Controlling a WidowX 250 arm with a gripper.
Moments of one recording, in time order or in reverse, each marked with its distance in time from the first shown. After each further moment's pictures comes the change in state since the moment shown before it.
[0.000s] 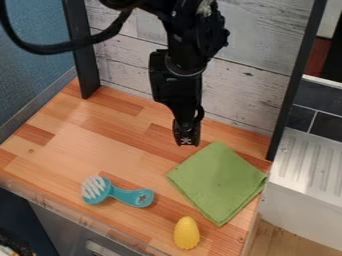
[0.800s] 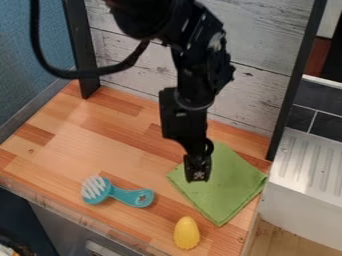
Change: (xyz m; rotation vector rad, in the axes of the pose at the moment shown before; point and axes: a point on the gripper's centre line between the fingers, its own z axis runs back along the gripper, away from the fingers) arm -0.008 0.040 -0.027 0.166 -0.014 0.145
